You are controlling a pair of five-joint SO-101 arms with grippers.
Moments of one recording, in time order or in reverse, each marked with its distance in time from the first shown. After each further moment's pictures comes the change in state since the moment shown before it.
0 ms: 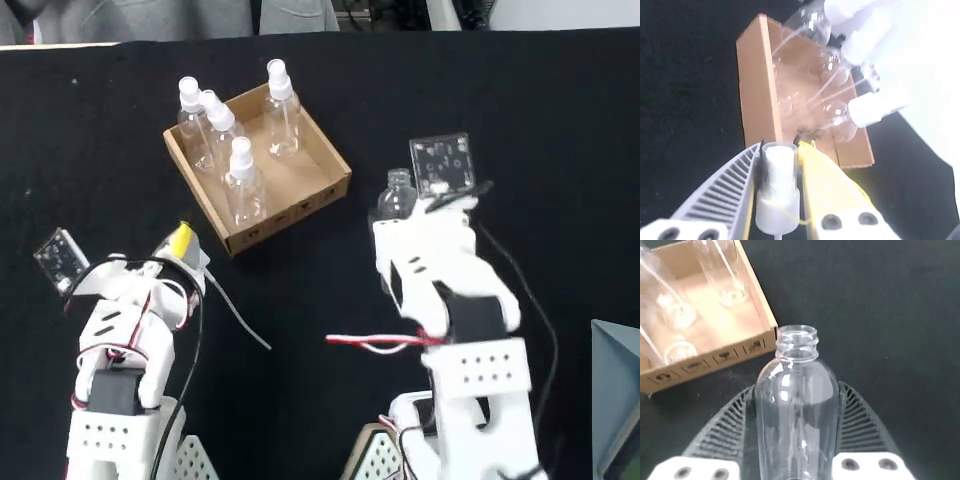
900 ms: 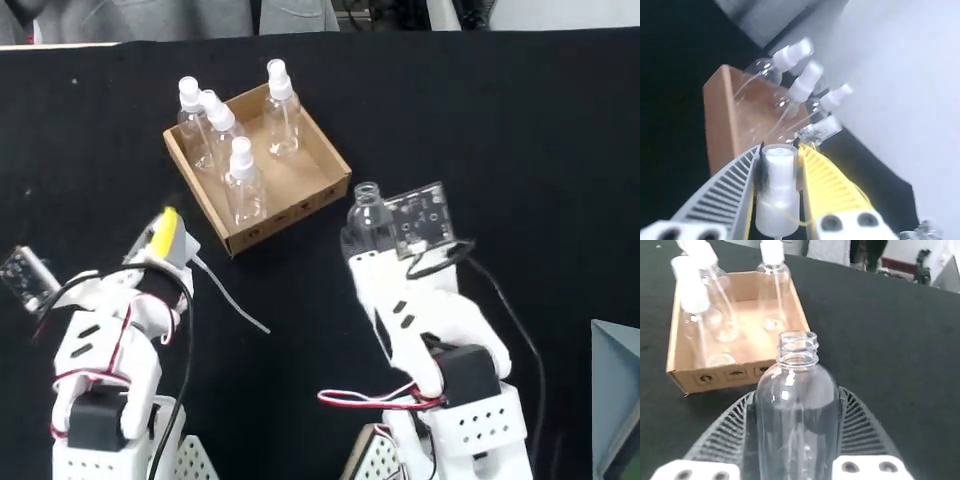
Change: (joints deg) left arm -0.4 -8.4 -10.3 8.1 0.1; right arm -9.1 -17.4 10.4 -1.4 4.0
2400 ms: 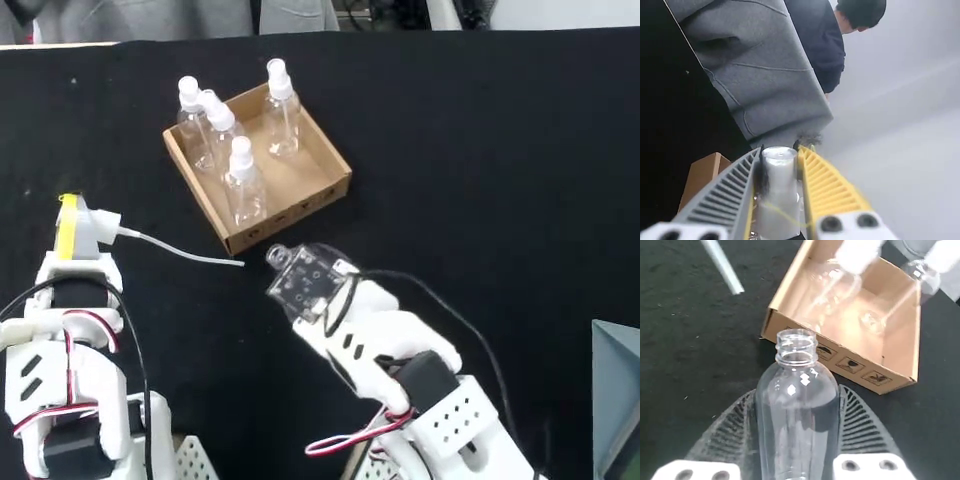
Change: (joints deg) left arm -18.4 -0.8 -11.1 0.0 14.9; right arm -20.3 -0.2 10.9 -4.9 19.0
